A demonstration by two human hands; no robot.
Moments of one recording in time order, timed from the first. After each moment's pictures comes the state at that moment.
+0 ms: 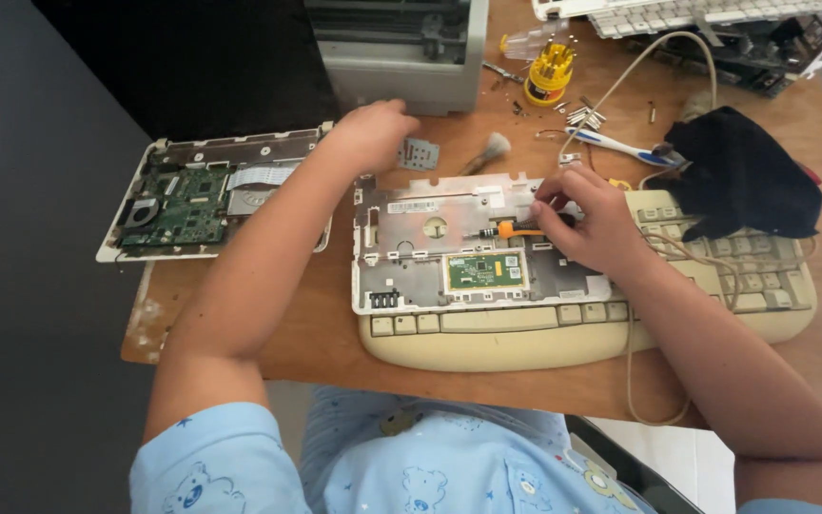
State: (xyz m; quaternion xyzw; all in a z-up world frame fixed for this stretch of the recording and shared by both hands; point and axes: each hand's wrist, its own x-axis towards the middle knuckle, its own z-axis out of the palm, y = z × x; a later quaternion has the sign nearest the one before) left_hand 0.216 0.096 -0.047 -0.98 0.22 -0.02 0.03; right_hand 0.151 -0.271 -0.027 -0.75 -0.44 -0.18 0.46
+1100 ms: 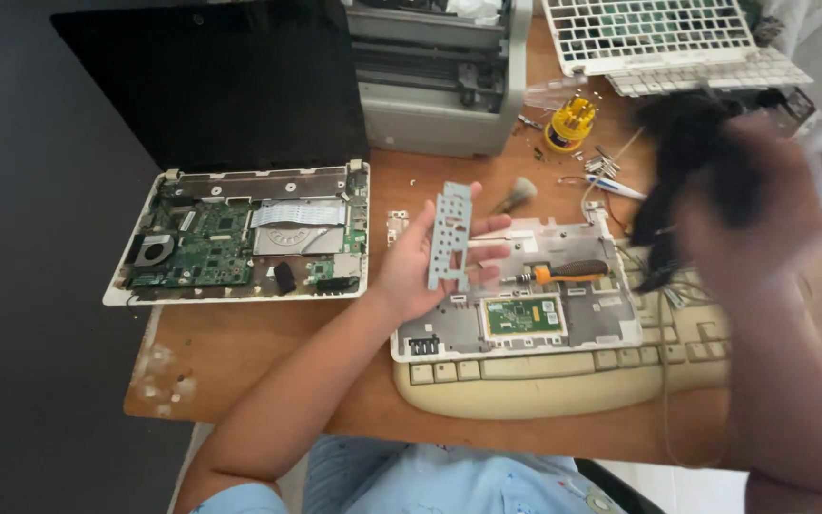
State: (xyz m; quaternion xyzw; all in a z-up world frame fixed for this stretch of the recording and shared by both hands) left_hand 0.075 0.033 -0.019 -0.18 0.06 0.22 -0.96; right_hand 0.142 -0.290 0.075 -0.81 -0.35 -0.40 0.27
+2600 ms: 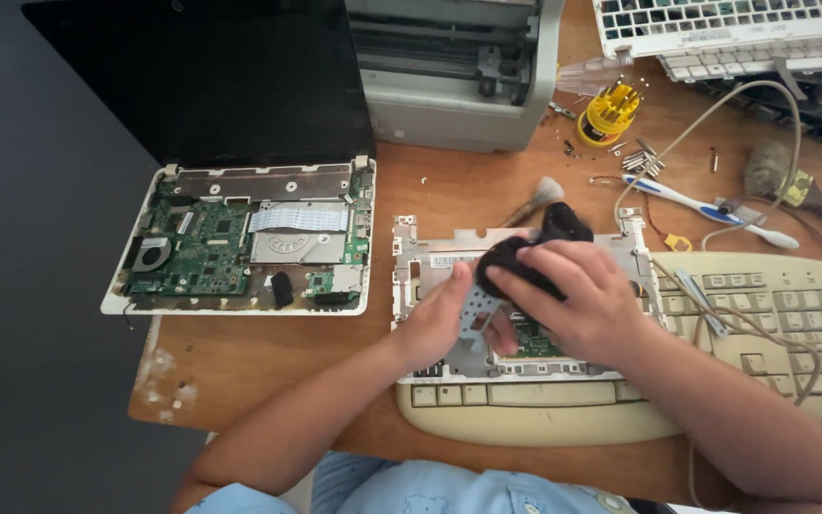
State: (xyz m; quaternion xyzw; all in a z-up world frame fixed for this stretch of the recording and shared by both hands) left_hand 0.049 0.002 -0.079 -0.45 0.11 0.15 -0.88; right_hand 0.121 -0.182 0.016 -0.70 -0.57 -0.37 0.22
